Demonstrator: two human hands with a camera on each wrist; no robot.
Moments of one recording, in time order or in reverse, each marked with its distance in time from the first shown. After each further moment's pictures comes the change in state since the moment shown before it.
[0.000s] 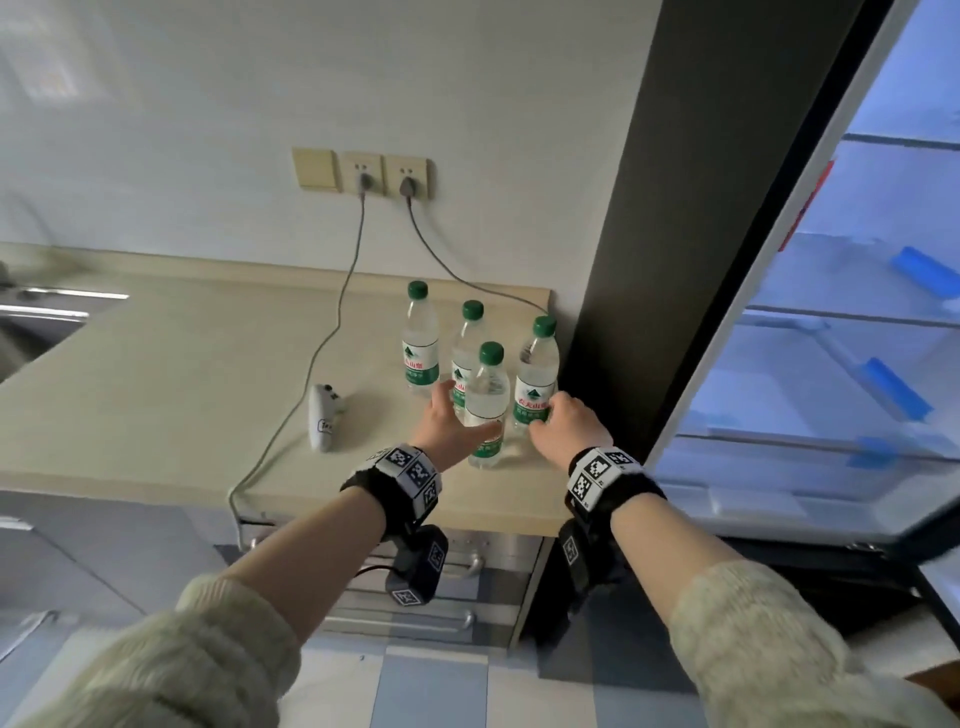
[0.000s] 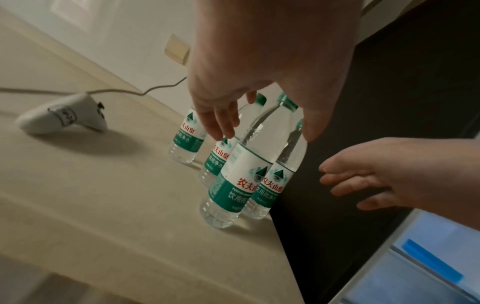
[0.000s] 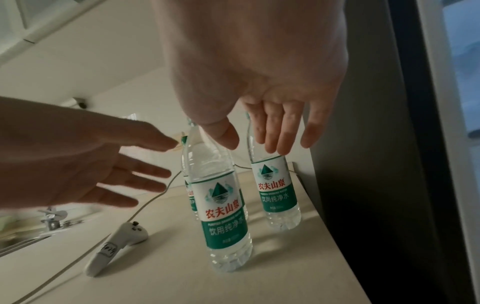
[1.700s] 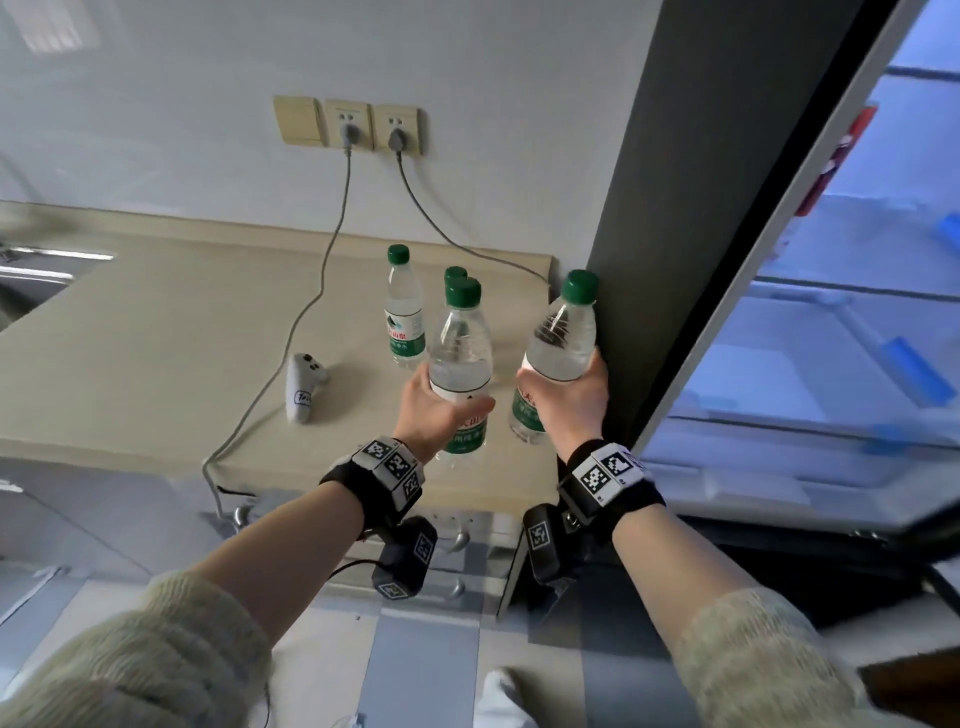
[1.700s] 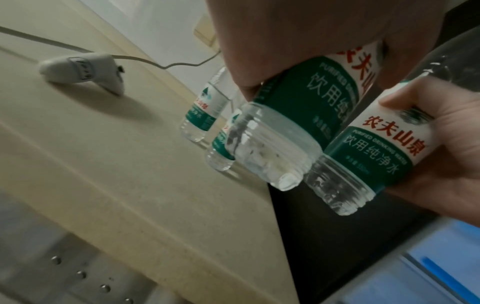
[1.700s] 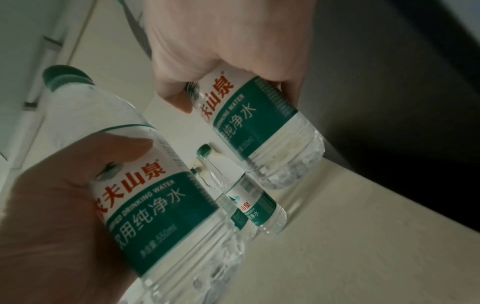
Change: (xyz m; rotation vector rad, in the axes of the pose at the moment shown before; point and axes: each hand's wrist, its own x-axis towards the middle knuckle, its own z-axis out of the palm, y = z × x) left_hand -0.008 0.012 0.020 -0.463 0.109 0.146; right_hand 0.024 0.023 0.016 1.044 0.319 -0.005
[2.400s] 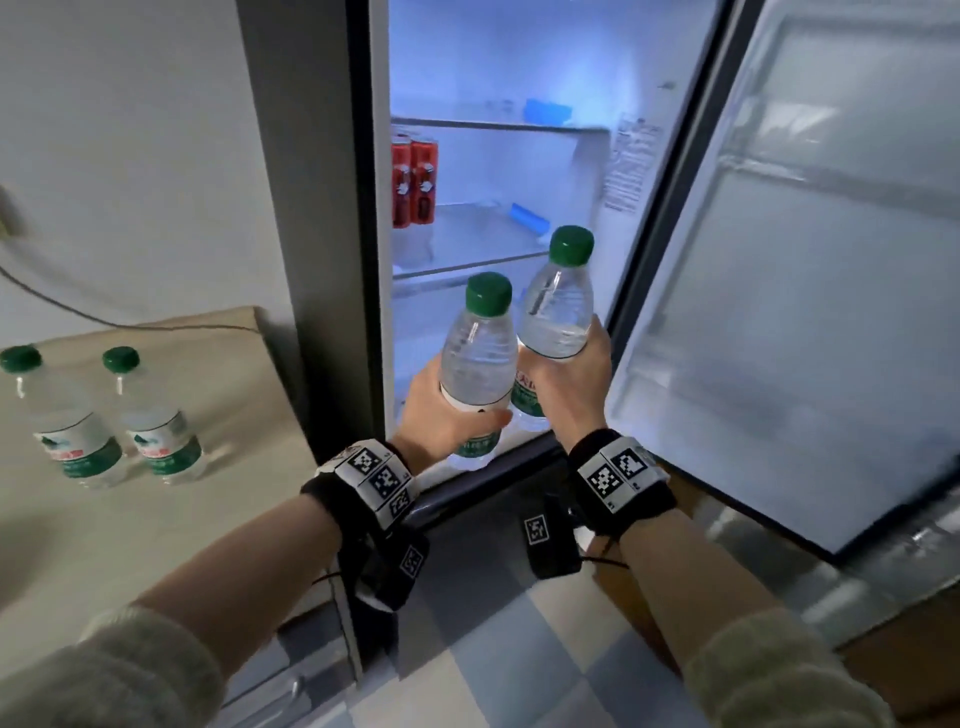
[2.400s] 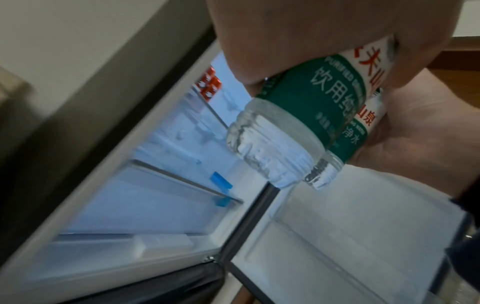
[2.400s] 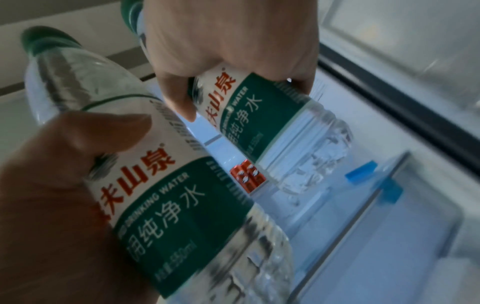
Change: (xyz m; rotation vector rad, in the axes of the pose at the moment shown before) left_hand -0.099 0.096 0.199 -0.043 -0.735 0.313; right_hand -0.078 -0.095 -0.245 -0.228 0.687 -0.167
